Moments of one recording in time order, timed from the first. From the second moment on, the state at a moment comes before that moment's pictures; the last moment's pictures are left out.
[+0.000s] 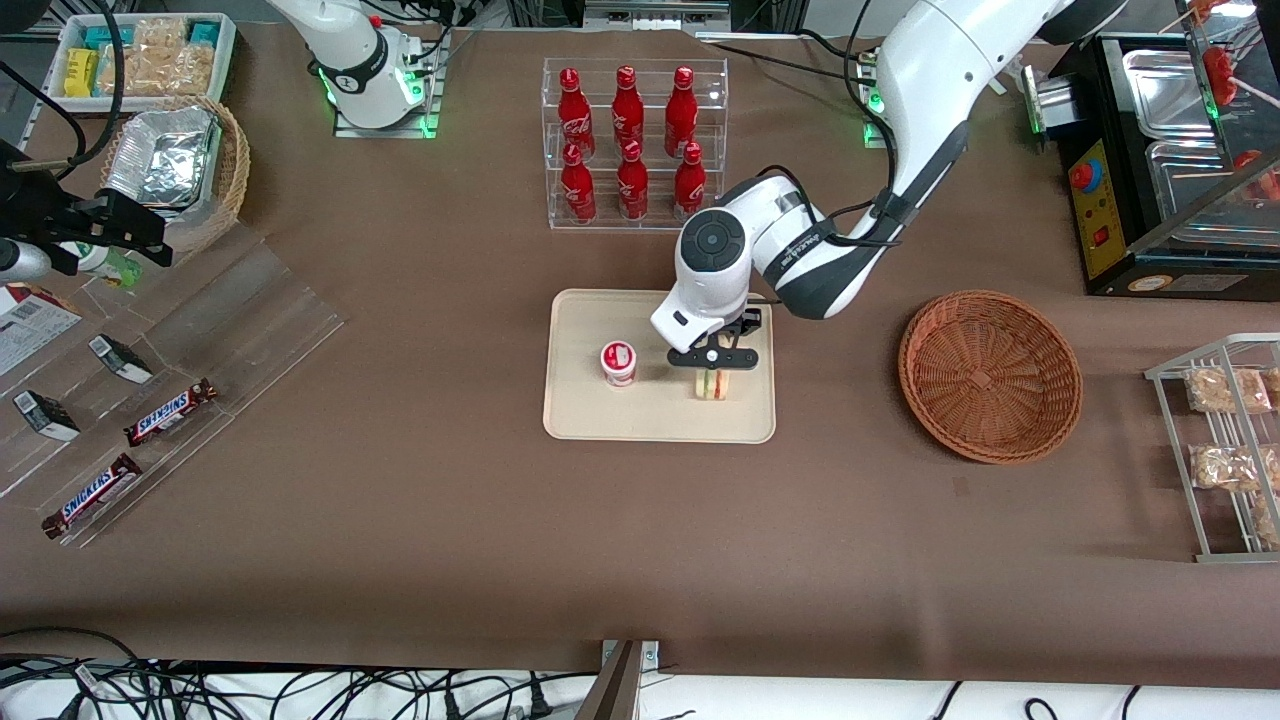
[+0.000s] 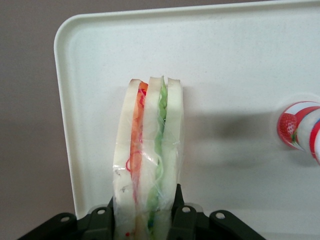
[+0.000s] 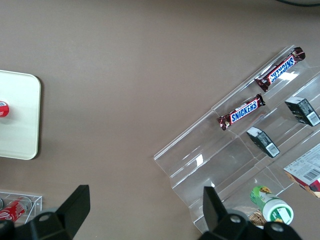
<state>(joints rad) -0.24 0.70 -0.53 -1.64 0.43 2.11 -0.91</state>
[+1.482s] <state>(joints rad) -0.18 0.65 -0.51 -1.45 0.44 1.91 -1.04</state>
